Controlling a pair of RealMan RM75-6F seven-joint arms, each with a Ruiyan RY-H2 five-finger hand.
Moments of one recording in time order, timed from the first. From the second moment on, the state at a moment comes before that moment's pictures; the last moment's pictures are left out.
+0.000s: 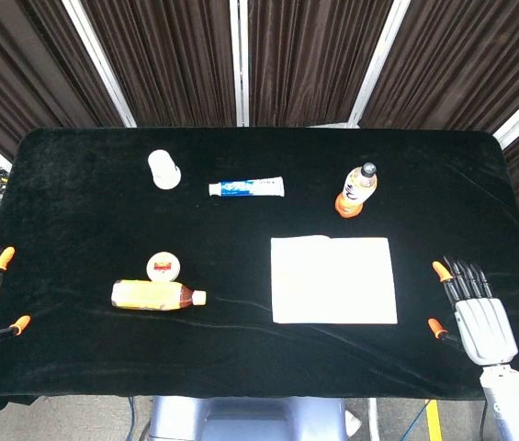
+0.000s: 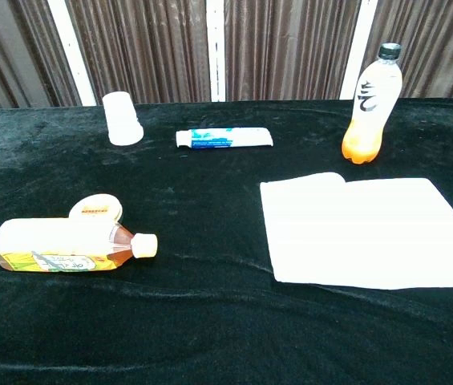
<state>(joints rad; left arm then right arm) -0.07 -1.16 -0.06 -1.65 1.45 1.51 0.17 0.13 -1.22 0.05 -1.56 -1.58 1.48 -0.10</state>
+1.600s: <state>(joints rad) -0.09 -1.15 -0.07 -1.65 1.39 1.46 0.16 0.28 -1.55 0.04 -1.82 -1.41 1.20 -0.41</state>
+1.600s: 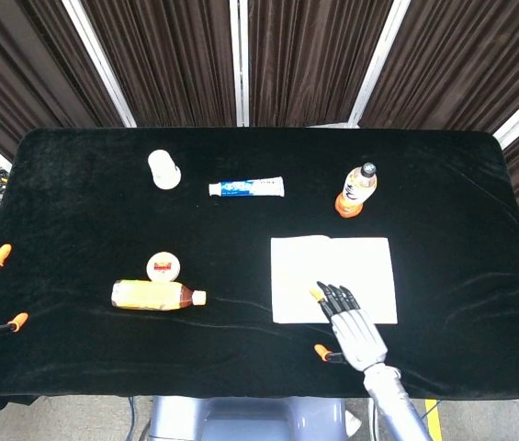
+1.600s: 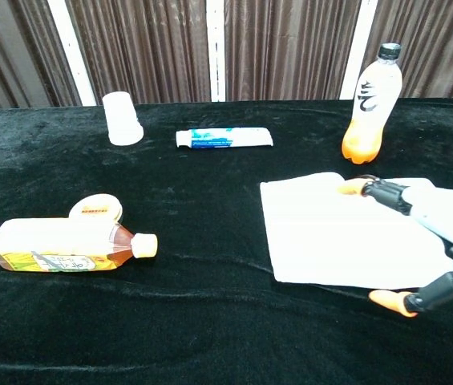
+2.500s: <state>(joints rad) -0.10 -1.15 -0.09 -1.62 1.32 1.43 0.15 0.34 -1.81 0.11 -1.50 -1.30 1.17 -0.35</state>
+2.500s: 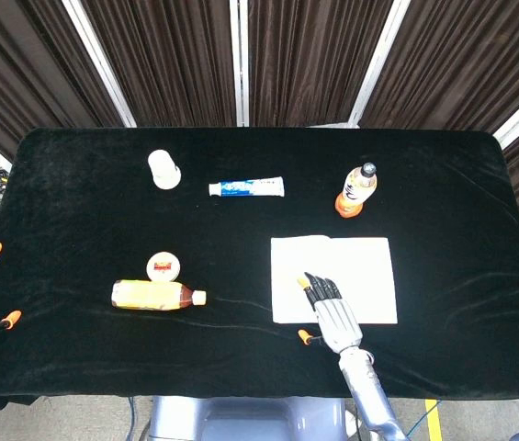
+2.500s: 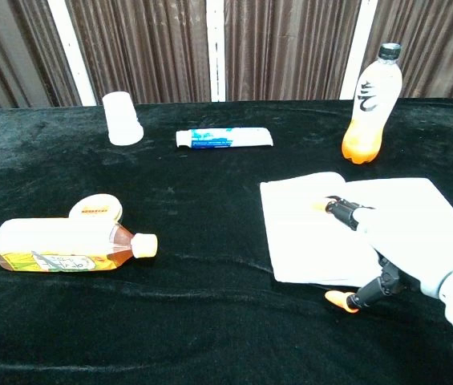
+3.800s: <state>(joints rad) -0.10 -1.17 -0.10 -1.62 1.32 1.44 0.15 0.33 -1.98 0.17 -1.27 -1.37 1.36 -0.17</state>
